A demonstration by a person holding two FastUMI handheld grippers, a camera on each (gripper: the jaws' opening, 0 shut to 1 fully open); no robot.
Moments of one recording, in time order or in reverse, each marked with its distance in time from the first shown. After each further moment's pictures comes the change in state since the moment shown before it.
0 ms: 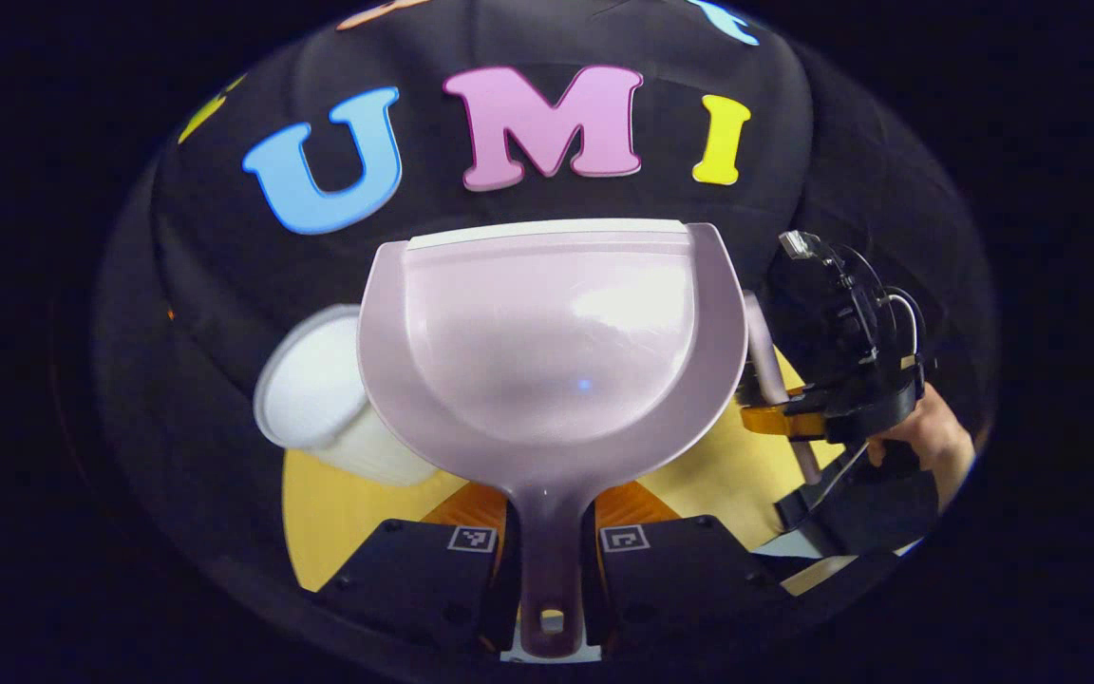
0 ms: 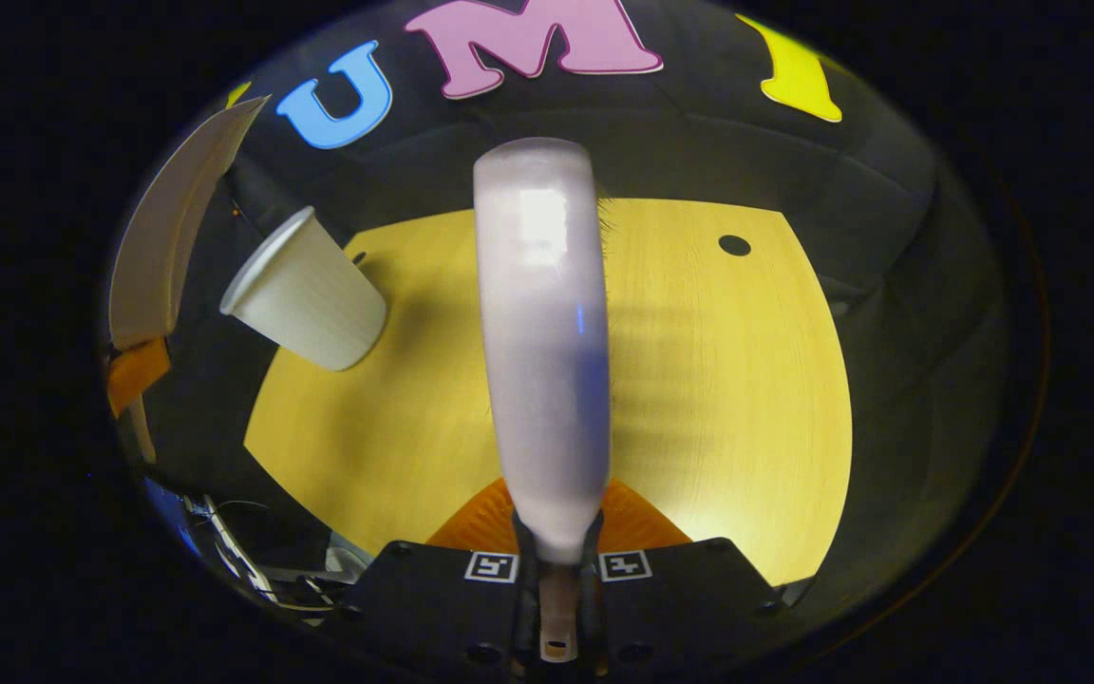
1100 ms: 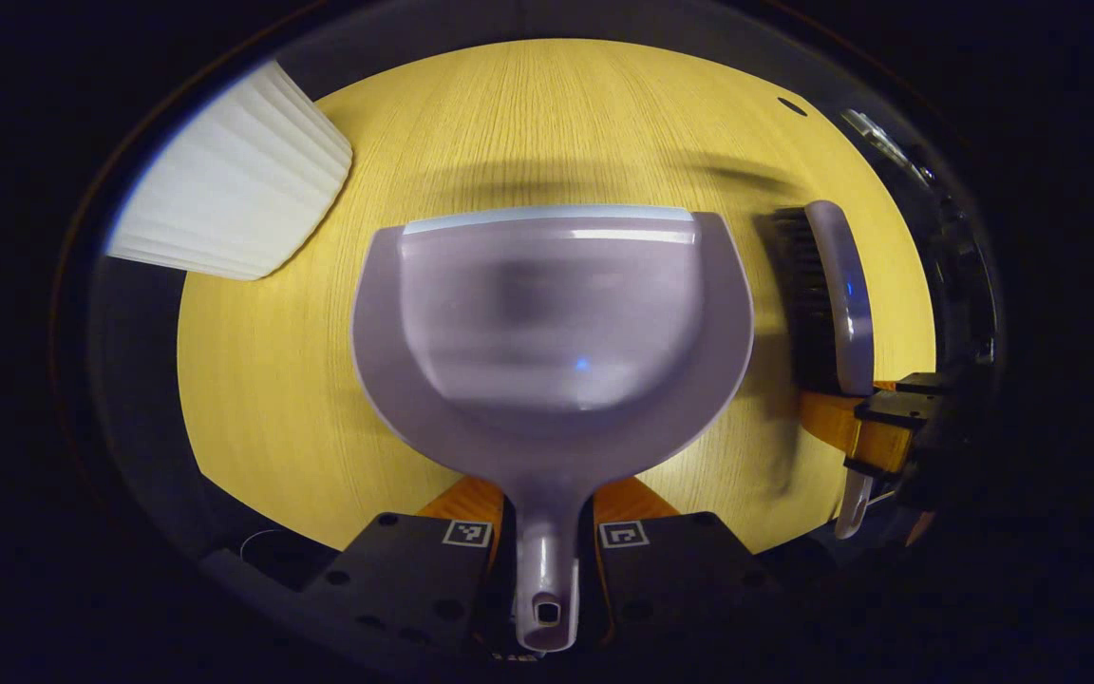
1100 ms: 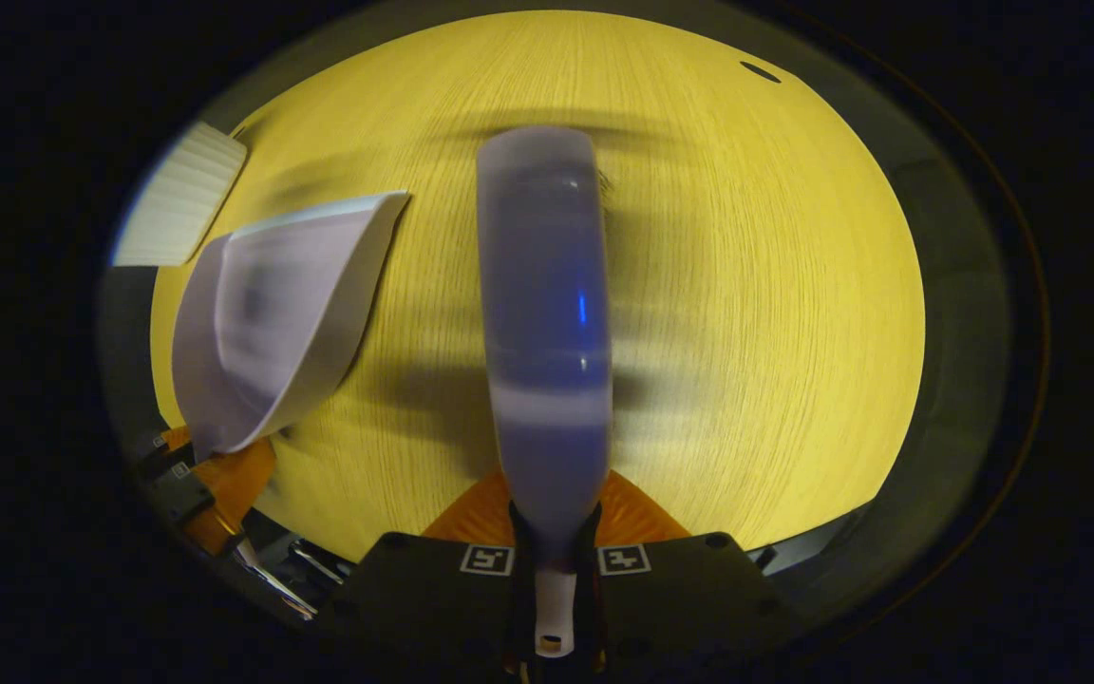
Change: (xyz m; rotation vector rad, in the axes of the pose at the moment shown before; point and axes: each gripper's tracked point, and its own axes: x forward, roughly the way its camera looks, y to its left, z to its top) left arm 0.156 0.016 -0.058 -0.187 0.576 0.082; right arm 0.119 -0.013 -0.113 0.075 0.489 -0.193
